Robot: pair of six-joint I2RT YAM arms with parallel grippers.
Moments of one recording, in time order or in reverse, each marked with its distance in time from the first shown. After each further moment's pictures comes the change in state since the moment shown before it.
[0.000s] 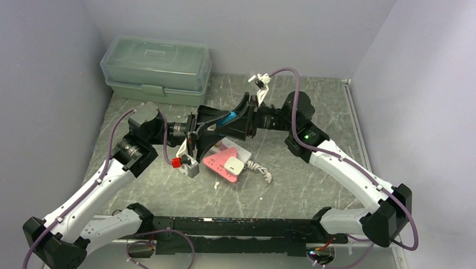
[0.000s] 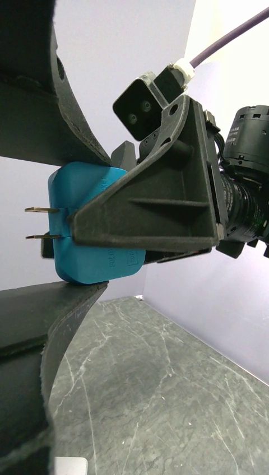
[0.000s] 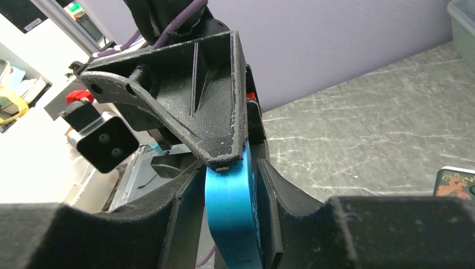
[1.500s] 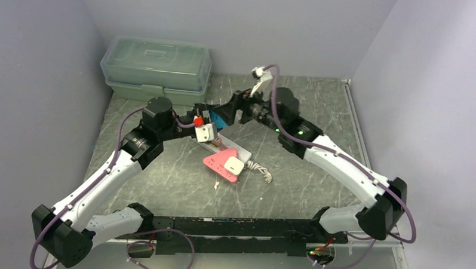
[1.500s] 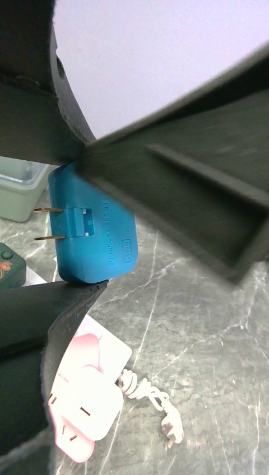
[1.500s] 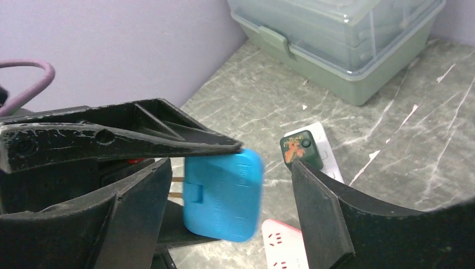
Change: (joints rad) left arm 0.017 0.110 0.021 -0.152 -0.418 -0.505; right arm 0.089 0.102 0.116 -0.296 0.750 -0.174
